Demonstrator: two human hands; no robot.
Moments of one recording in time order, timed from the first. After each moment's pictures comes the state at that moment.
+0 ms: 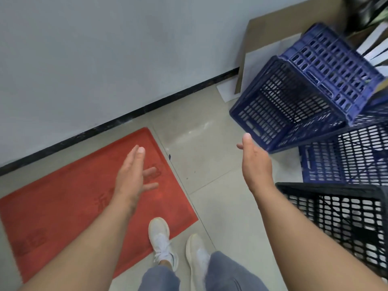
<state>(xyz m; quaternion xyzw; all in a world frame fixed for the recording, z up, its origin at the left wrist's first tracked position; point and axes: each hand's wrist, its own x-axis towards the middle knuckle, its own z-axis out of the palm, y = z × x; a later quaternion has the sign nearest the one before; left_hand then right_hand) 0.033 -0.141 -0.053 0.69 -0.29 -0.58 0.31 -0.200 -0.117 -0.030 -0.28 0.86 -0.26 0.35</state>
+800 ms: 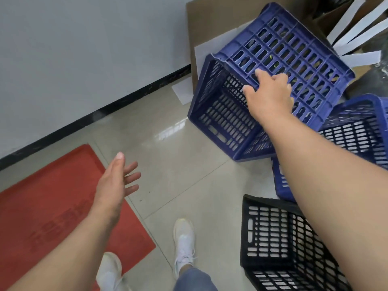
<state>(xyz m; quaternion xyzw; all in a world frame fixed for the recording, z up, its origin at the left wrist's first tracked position) -0.173 -0.210 -0.136 0.70 -0.30 -0.60 0.26 -0.483 -0.282 -0.070 -0.40 0.90 -0.04 0.17</state>
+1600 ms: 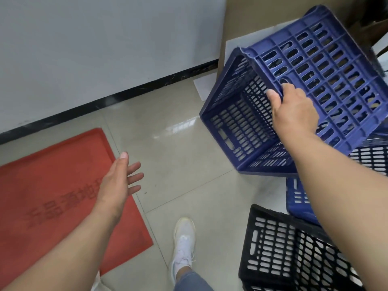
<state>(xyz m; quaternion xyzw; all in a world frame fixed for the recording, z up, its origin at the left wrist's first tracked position) -0.146 -0.199 -0.176 0.72 -0.24 -0.59 0.28 -0.480 -0.281 -0.122 -0.50 0.86 0.00 0.08</state>
